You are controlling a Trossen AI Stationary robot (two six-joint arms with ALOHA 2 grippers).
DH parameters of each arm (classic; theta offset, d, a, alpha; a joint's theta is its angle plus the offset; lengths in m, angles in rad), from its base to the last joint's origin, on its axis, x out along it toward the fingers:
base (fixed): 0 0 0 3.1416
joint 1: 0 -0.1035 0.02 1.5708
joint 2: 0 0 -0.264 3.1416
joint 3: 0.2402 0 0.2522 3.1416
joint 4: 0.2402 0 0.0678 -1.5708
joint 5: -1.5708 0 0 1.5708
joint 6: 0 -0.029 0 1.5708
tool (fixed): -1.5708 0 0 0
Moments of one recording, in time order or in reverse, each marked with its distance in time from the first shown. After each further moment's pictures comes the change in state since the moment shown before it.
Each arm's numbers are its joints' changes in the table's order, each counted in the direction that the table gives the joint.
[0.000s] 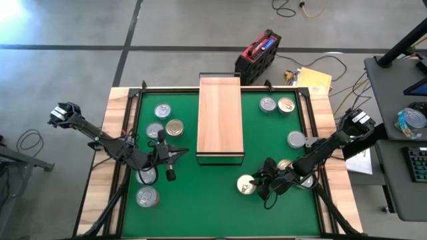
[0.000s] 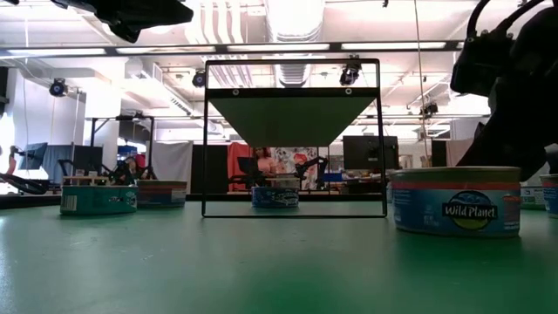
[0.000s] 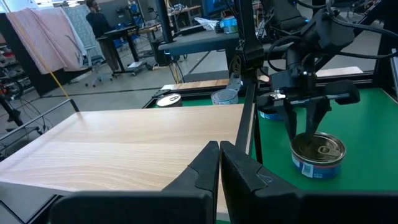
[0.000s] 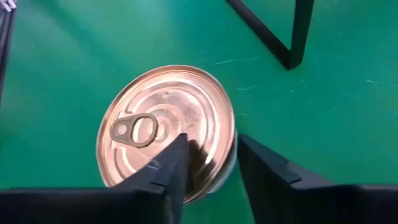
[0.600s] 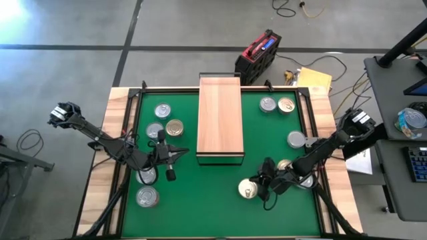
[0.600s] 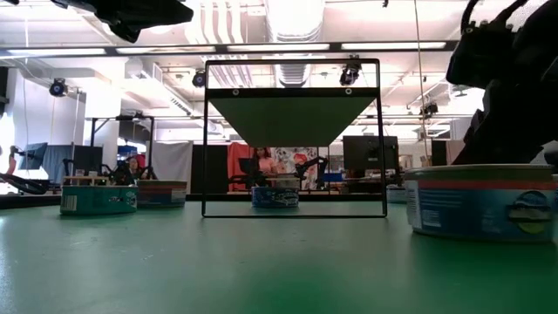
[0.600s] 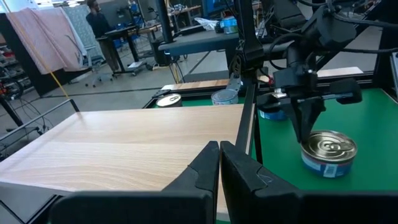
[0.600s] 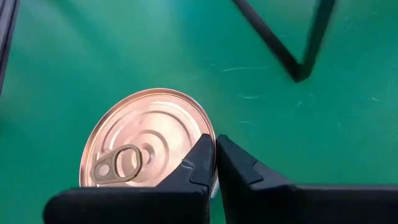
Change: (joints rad) left arm 0.000 0.000 0.000 0.000 0.000 0.000; right arm 0.000 -0.006 0.033 0.011 -0.014 0.094
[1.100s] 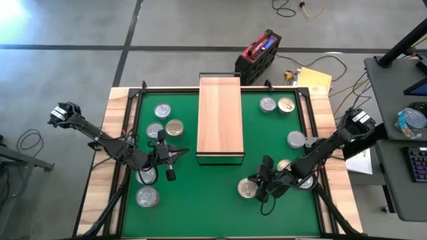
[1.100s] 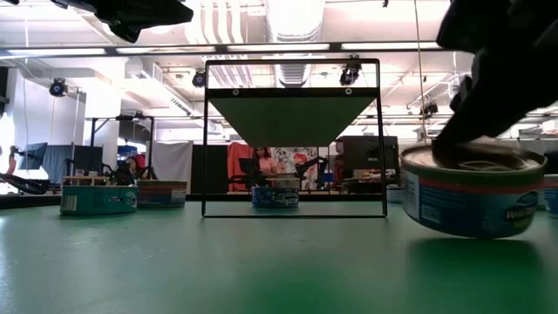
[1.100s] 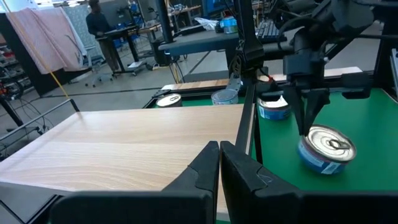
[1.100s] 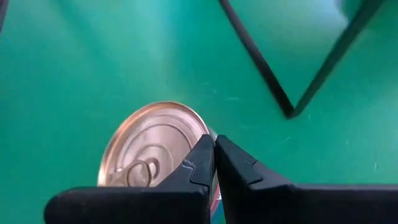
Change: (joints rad) left arm 0.000 0.000 0.000 0.000 0.000 0.000; right arm 0.000 -0.012 0.147 0.213 0.069 0.112
